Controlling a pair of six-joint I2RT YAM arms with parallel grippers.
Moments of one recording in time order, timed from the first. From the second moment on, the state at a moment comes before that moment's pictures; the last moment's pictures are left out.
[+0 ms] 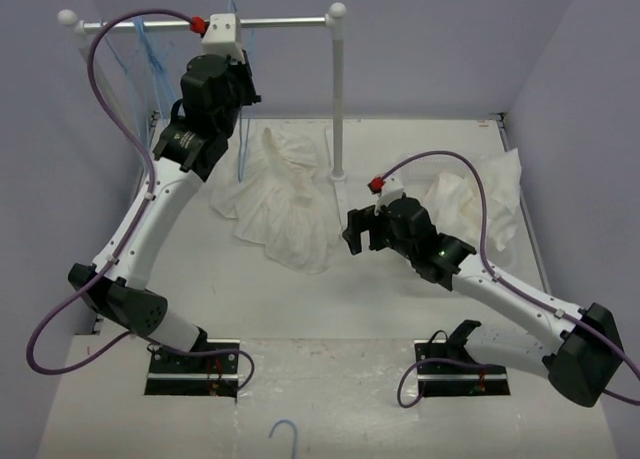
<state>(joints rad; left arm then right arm) -0.43 1.52 1.78 -0.33 -0.35 -0.15 0.76 1.08 0.76 -0.18 0.14 0.29</state>
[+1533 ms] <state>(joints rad) -0.32 0.99 1.39 -0.47 -0.01 -0.25 0.79 1.81 1.18 0.16 -0.04 0.22</state>
